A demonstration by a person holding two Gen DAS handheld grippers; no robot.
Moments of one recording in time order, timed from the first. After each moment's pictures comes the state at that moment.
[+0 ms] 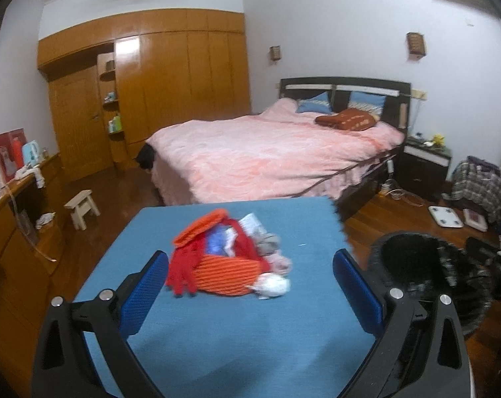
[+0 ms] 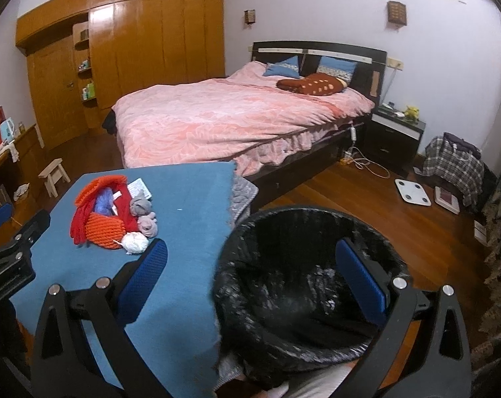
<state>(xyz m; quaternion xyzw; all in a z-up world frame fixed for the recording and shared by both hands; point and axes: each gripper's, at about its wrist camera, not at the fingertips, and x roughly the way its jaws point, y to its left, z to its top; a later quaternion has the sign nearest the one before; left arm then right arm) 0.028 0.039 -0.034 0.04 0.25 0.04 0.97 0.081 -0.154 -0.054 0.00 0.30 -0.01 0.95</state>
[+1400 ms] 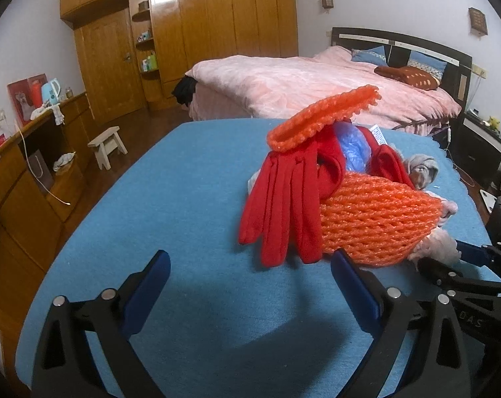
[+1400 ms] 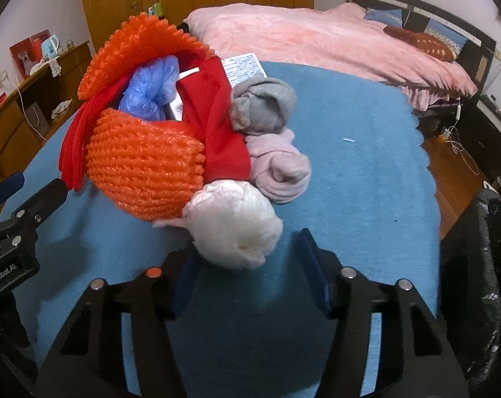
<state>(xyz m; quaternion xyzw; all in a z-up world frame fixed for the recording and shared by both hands) 0.128 0.175 -0.177 -0.01 0.36 0.11 0.93 0.239 0.026 -0.229 -0.07 0.44 0.15 0.88</state>
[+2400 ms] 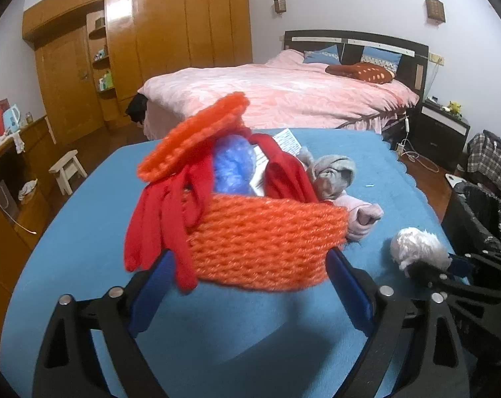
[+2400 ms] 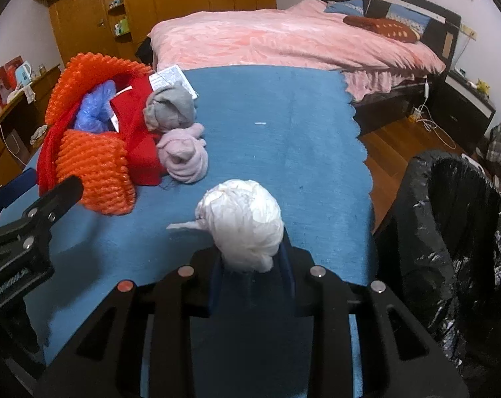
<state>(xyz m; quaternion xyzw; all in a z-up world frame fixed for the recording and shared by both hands) 0.153 0.096 -0.174 0.02 0.34 0.02 0.94 0.235 -0.044 -0.228 -0.03 0.44 0.08 0.90</state>
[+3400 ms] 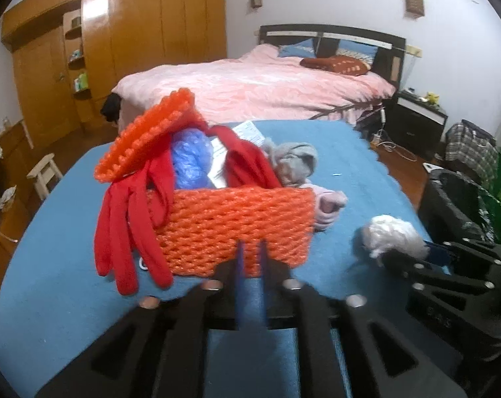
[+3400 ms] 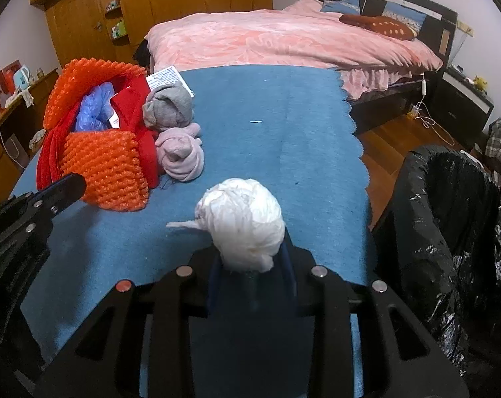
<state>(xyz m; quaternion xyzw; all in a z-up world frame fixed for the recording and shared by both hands) 0.154 0.083 -0.176 0.02 0.35 -0.03 0.93 0.228 -0.047 -0.227 -0.02 0.44 0.08 0.90</state>
